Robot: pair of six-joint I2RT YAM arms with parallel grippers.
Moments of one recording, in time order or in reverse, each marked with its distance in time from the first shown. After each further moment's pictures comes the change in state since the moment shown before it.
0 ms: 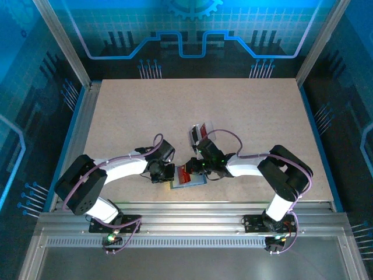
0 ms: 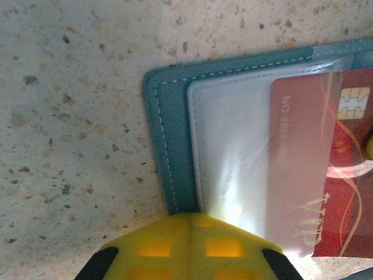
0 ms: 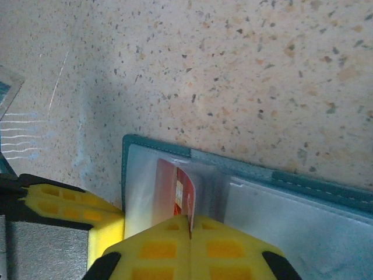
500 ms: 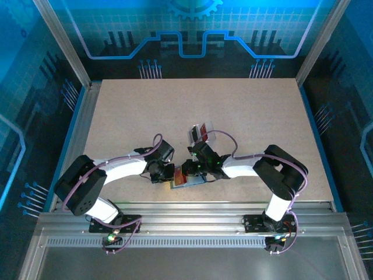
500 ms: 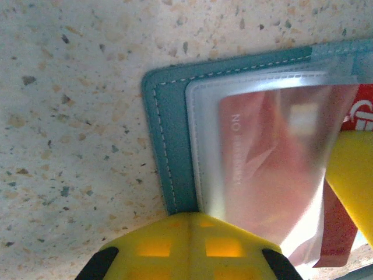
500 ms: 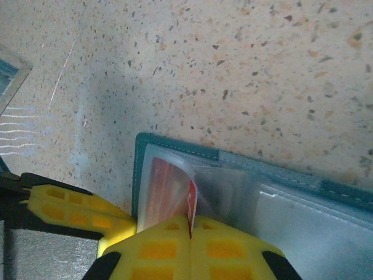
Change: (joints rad) left arm 0.005 -0.003 -0.015 0.020 0.011 -0.001; right arm 0.058 0.037 0.029 0.026 0.045 0.005
